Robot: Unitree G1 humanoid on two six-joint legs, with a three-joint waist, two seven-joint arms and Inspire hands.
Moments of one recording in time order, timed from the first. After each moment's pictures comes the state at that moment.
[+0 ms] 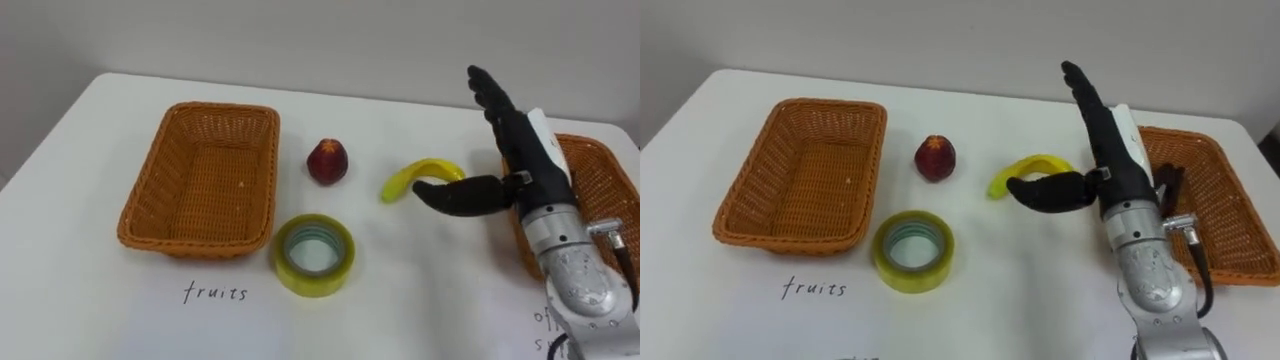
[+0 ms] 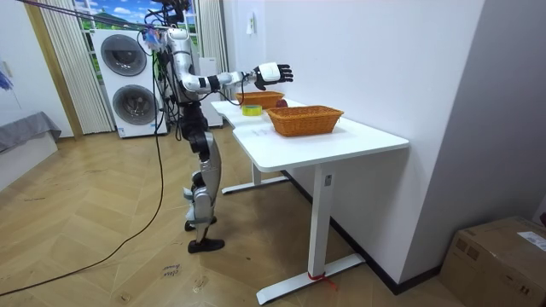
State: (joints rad) left arm 0.23 0.23 0.03 1.08 0.28 0.09 0.14; right arm 0.06 -0.37 0.06 -0.18 -0.12 0.04 -0.04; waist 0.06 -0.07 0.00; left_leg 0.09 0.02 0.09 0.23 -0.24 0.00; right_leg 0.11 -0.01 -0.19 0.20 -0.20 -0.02
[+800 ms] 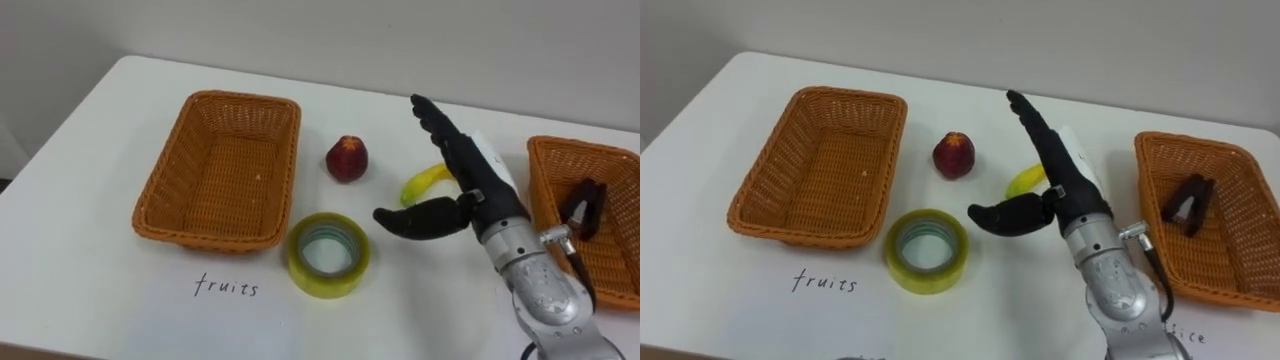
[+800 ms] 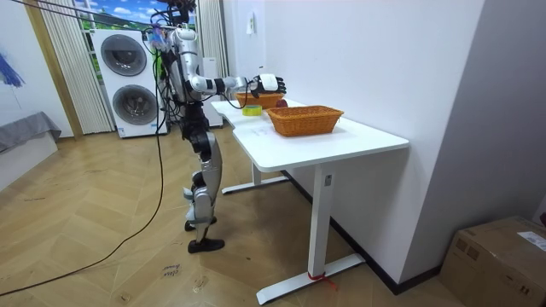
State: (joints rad) left arm 0.26 0.23 0.03 0.99 0.28 0.12 0.15; right arm 0.07 -0.32 0.14 -0.13 -0.17 0.05 0.05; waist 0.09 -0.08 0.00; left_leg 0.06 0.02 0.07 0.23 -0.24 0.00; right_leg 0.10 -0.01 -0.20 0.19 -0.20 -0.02
